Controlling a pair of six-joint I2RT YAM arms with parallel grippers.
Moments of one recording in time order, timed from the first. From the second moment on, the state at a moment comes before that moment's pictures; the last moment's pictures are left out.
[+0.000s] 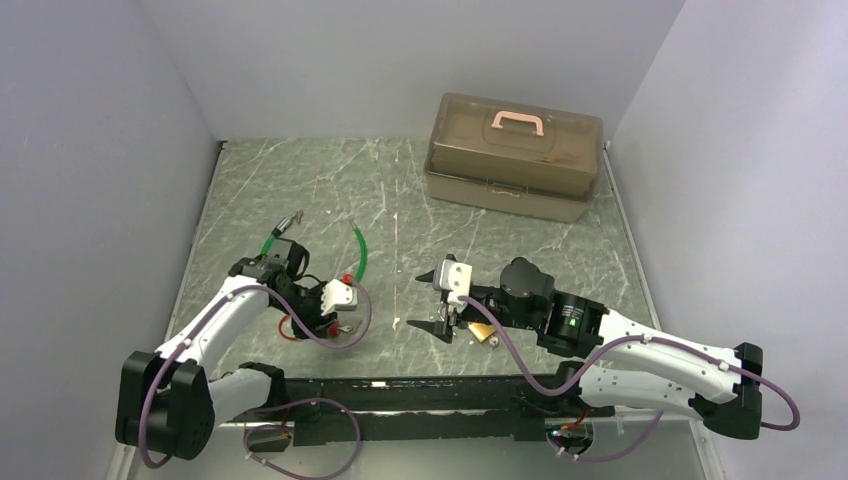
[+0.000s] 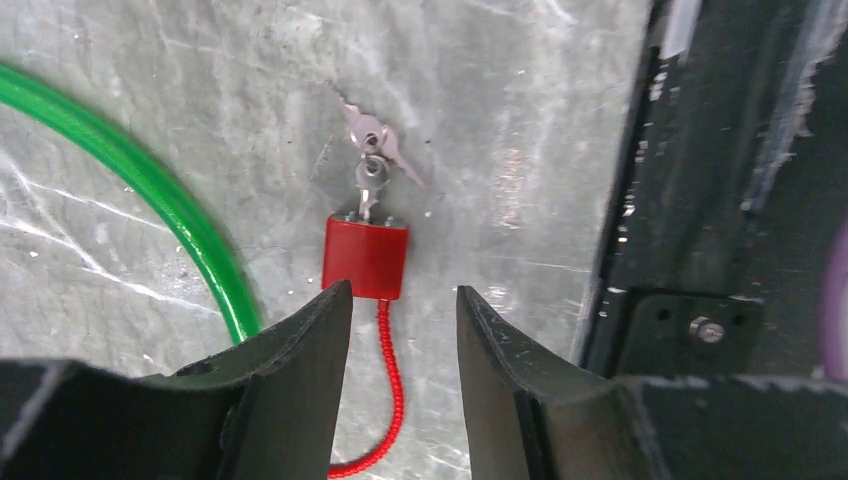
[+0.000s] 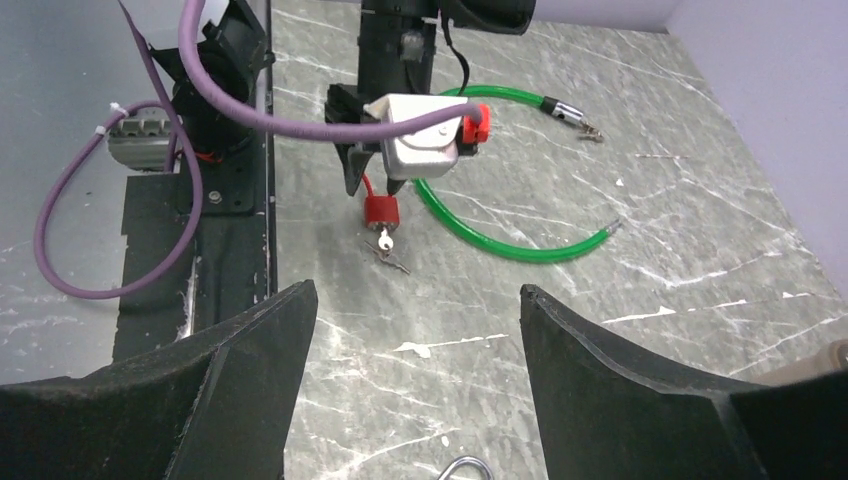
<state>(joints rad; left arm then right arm) -0.23 1.11 0.68 -0.99 0.62 1.14 1.16 0.86 0.80 -0.10 -0.19 -0.26</state>
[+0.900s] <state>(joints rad) -0.30 1.26 0.62 -0.76 0.55 1.20 1.12 0.86 0.80 -0.07 -0.18 -0.24</state>
